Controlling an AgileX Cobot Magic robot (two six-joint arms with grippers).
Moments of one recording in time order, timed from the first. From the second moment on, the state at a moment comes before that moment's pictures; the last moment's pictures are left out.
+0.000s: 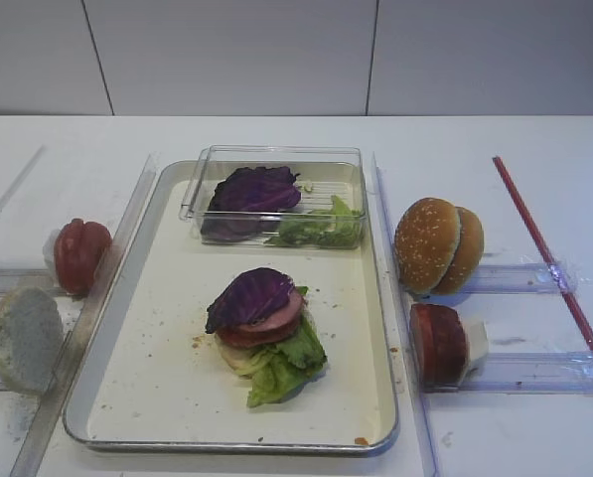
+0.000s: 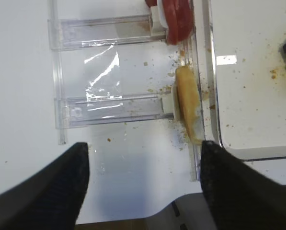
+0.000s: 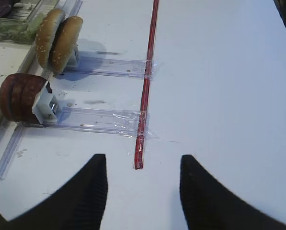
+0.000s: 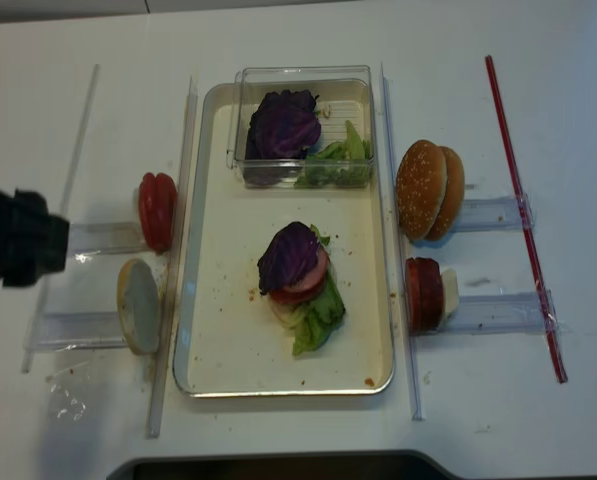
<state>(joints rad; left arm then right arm) -0.08 0.98 -0.99 0.01 1.25 -0.06 0.06 -0.02 -0.47 0.03 1.14 -0.05</state>
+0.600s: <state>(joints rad) -0.08 0.61 -0.85 0.01 1.26 -0.05 0.06 -0.02 -0.47 0.03 1.14 -0.05</state>
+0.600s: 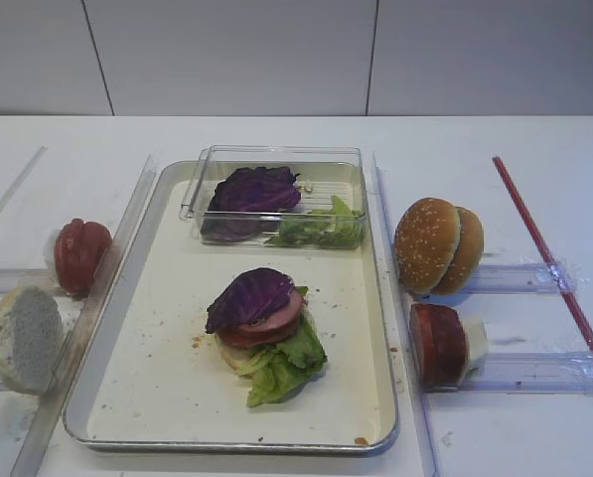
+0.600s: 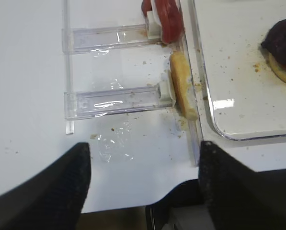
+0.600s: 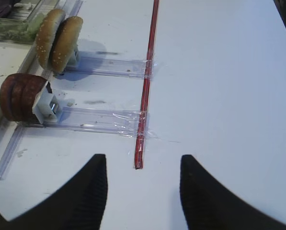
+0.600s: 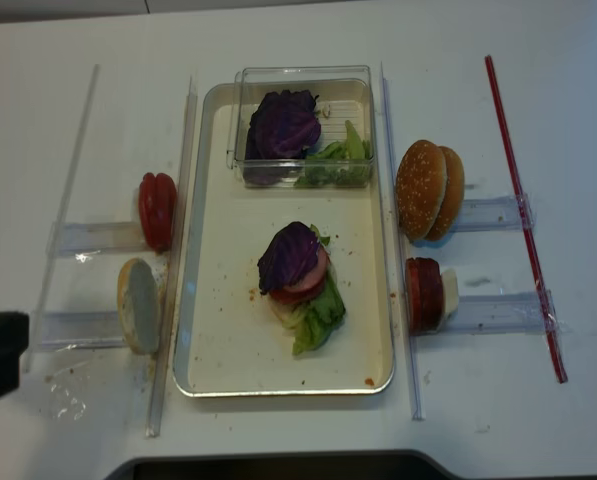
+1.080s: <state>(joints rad) -0.08 0.41 -0.70 0.01 1.27 -0.03 0.06 -0.02 -0.47 0.03 1.14 -0.05</state>
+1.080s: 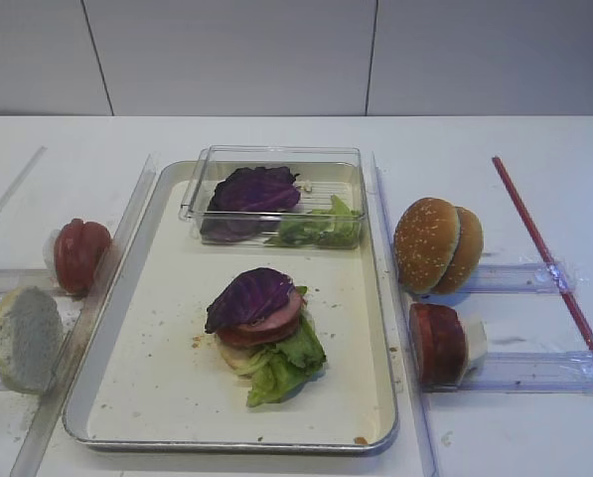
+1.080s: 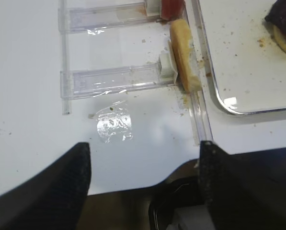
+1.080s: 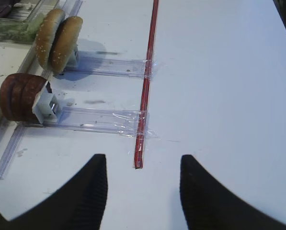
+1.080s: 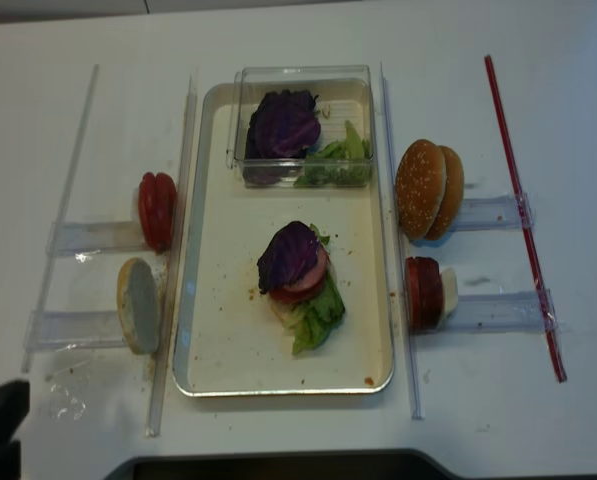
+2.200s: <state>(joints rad) -0.08 0.03 -0.55 0.01 1.26 0.03 0.06 -0.02 -0.47 0.03 1.14 -0.05</state>
